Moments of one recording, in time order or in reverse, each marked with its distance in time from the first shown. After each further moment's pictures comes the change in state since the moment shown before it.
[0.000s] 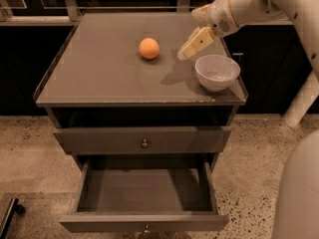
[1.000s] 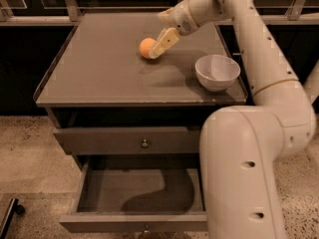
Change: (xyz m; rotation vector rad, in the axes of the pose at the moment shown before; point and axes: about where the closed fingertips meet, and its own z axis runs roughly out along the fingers) arm -0.027 -0.026 0.110 -0.129 -0.059 -0.066
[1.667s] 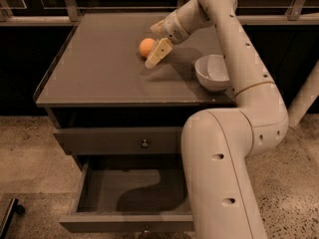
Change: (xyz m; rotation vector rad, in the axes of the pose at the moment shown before) arm 0.022 0.007 0.043 -0.088 0.075 -0.007
